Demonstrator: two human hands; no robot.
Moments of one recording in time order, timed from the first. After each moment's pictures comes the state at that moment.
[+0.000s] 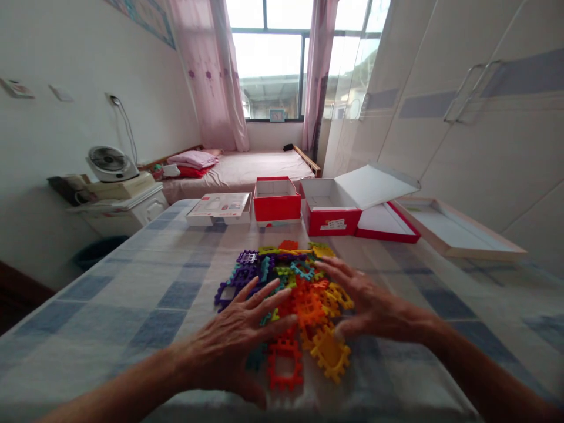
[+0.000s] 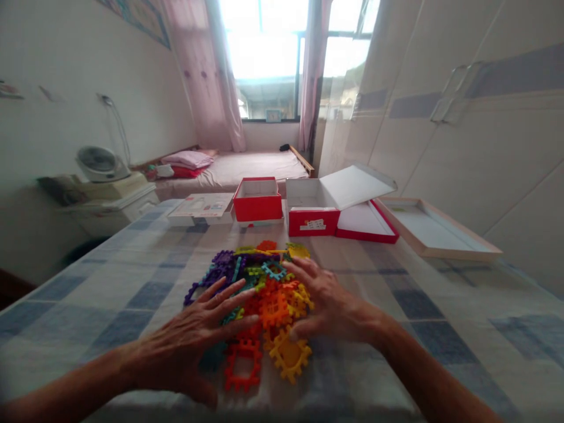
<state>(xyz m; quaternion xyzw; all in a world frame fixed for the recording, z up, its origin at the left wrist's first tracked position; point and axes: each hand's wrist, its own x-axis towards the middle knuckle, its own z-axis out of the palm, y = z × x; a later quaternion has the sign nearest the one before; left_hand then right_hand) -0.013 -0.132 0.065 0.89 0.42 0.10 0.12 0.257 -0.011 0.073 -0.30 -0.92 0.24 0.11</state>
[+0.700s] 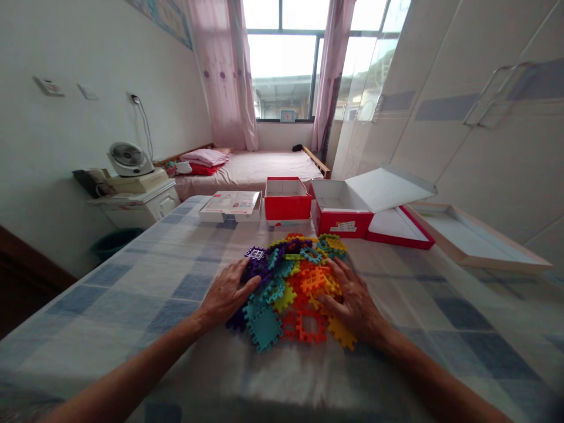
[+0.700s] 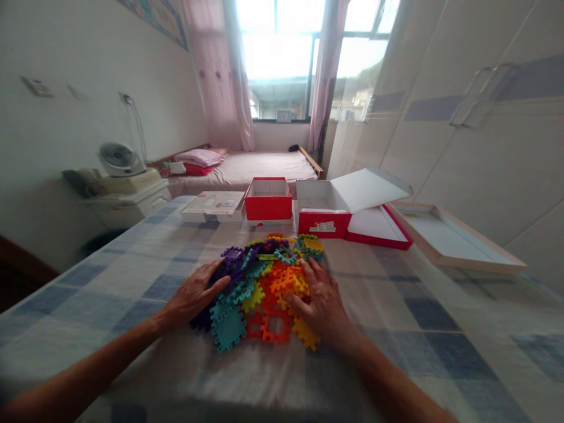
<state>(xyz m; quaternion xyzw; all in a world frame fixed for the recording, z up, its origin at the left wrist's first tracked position) -0.059 -0.096 0.017 0.63 0.73 0.25 0.09 0.230 -0.006 0.003 -0.42 -0.87 0.11 0.24</state>
